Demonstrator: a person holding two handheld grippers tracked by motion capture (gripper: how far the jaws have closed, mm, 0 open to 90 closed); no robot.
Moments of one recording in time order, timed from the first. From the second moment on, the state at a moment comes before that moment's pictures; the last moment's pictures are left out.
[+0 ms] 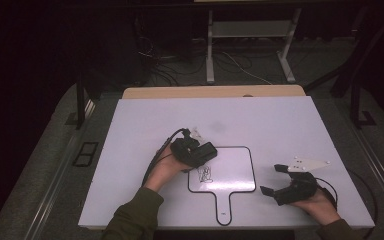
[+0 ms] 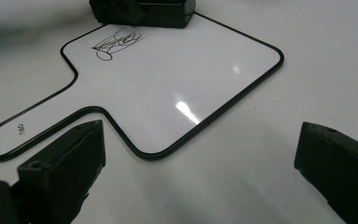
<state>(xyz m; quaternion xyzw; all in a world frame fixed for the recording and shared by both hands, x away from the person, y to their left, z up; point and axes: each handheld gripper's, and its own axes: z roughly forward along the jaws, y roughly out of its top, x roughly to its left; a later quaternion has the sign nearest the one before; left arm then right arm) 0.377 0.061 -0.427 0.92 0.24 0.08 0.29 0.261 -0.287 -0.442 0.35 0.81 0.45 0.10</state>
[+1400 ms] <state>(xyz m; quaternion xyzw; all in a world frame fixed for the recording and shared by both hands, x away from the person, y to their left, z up) 0.399 0.072 -0.426 0.91 0.29 0.11 0.28 0.261 -0.286 -0.442 0.35 0.82 0.45 0.10</state>
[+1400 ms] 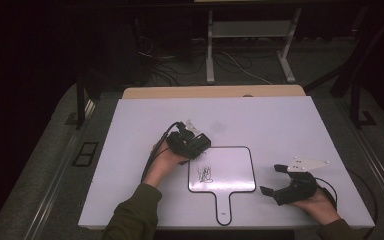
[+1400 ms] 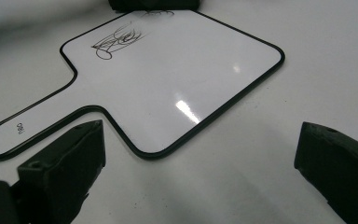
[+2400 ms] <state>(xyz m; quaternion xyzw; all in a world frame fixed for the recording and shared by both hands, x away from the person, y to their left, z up) 0.386 0.055 -0.425 0.92 0.26 0.12 0.26 0.262 -0.286 -0.443 0.35 0.82 0.45 0.10</state>
